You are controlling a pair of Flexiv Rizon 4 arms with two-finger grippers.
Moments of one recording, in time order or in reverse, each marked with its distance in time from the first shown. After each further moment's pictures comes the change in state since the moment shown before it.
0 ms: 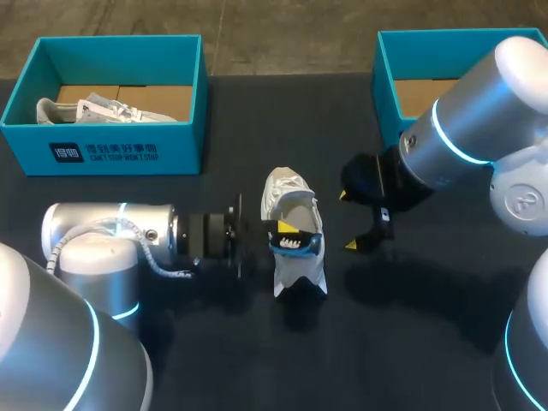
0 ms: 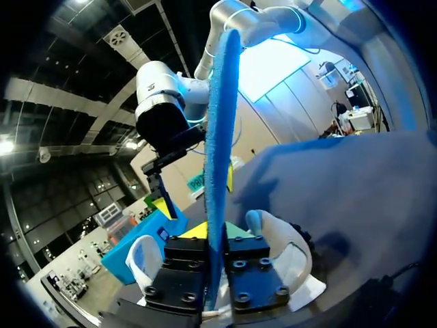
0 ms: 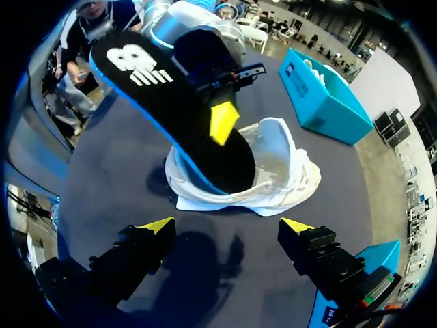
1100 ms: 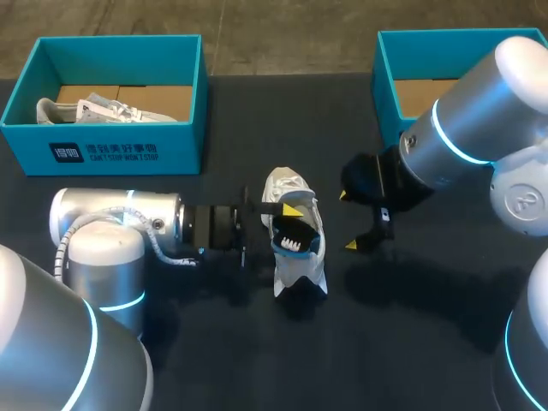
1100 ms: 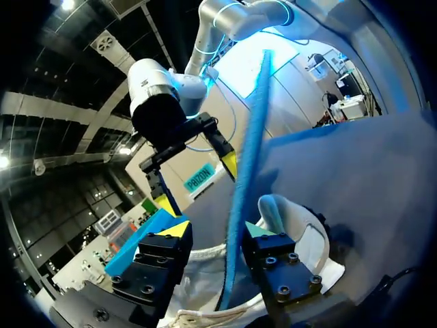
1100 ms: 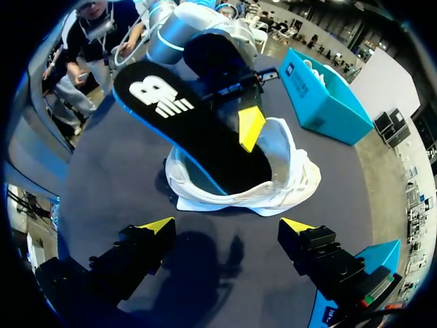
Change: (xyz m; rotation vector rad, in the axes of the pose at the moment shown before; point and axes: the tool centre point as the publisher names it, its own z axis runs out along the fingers) left arm -0.015 0.007 0.007 0.004 0.027 0.068; right arm 0.000 0.000 0.000 0.000 0.000 0.000
